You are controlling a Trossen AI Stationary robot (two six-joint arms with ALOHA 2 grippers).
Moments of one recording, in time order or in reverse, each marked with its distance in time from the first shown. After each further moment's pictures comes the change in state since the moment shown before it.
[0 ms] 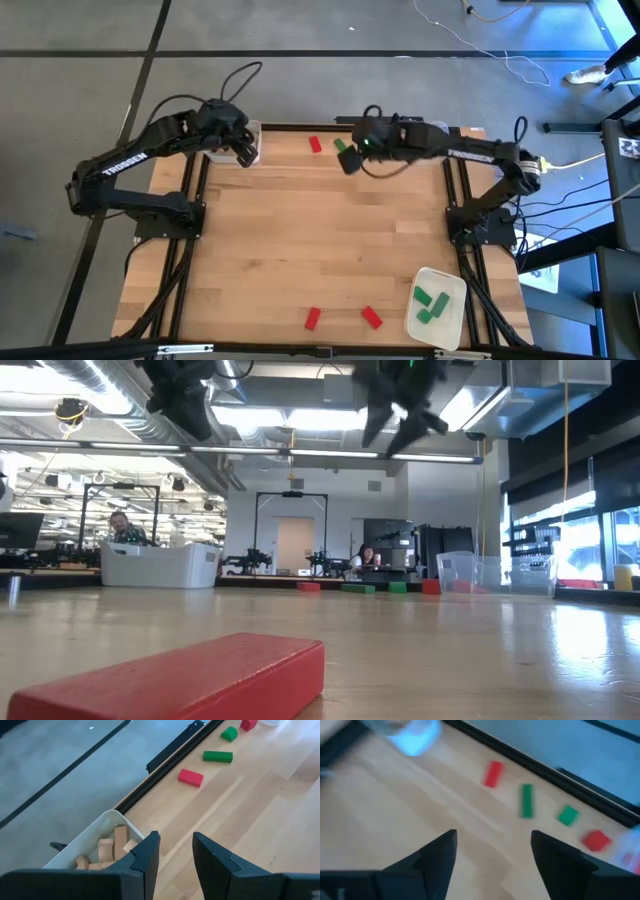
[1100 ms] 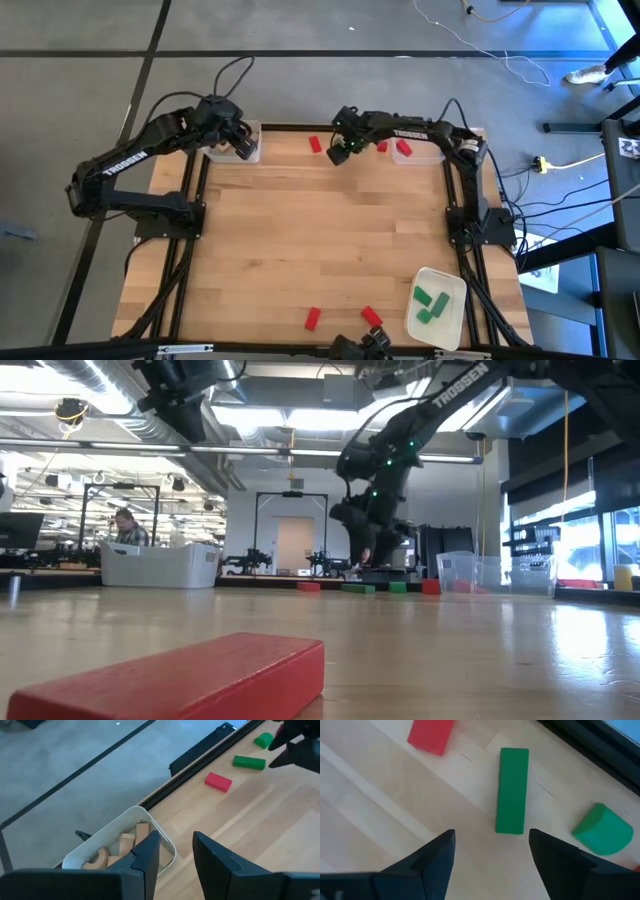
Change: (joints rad) left arm 0.051 0.001 0.000 -0.004 -0.085 -0.035; right arm -0.313 0.455 0.000 0.198 -0.291 -0.250
